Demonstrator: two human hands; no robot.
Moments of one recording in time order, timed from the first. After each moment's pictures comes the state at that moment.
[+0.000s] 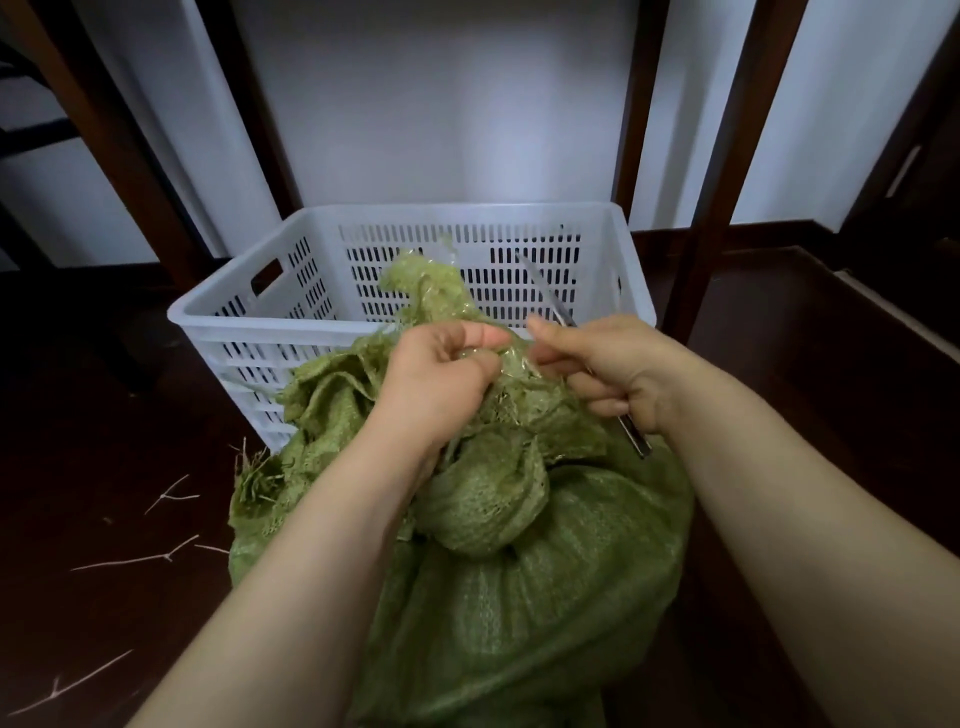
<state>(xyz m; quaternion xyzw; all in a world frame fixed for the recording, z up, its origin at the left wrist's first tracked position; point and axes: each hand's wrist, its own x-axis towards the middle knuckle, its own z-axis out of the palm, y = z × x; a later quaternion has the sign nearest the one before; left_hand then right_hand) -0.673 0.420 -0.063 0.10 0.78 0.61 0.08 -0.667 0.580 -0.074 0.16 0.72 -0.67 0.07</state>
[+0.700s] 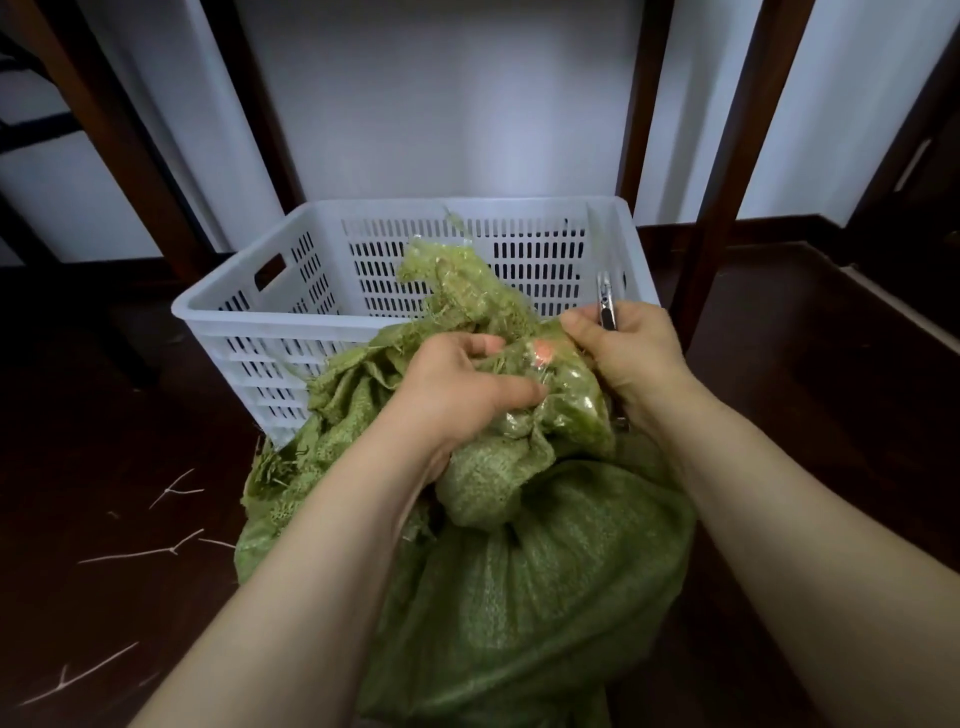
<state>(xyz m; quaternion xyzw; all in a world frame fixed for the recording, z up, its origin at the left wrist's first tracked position) -0.678 0.420 -0.070 0.09 0.80 0.57 0.17 -0.676 0.575 -0.096 0.19 0.71 -0.66 -0.17</state>
